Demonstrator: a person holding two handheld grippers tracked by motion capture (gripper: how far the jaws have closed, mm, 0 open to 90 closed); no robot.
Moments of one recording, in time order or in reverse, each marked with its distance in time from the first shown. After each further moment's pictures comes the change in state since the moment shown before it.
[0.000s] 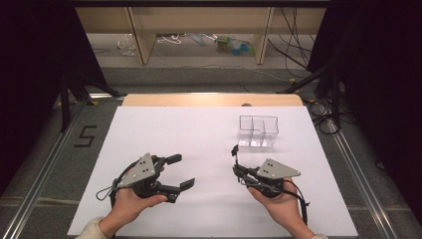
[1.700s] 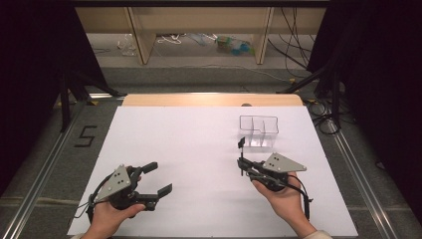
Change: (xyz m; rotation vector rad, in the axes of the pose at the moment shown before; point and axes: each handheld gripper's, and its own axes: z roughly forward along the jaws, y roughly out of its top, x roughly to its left) left arm 0.005 -0.024 -0.046 -0.003 0.114 -0.029; right arm -0.015 0.005 -0.003 -0.020 -0.031 0.041
